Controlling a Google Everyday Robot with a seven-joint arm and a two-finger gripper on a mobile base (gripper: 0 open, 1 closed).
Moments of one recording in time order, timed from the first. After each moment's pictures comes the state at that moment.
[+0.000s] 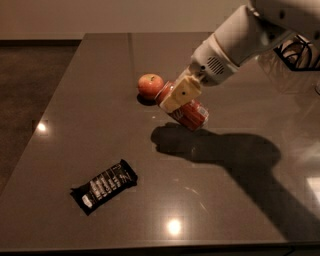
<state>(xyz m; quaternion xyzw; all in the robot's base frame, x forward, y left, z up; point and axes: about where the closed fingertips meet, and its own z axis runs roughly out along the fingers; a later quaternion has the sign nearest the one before) 0.527 -0.031 0.927 -0.54 0.77 0.26 0.23</state>
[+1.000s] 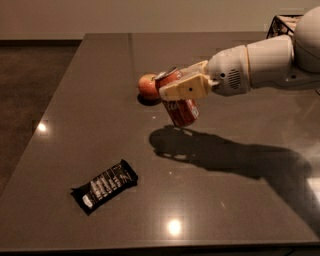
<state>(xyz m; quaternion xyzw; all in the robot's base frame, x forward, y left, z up) 0.525 -0.035 0.961 -0.45 0.70 0.37 0.40</state>
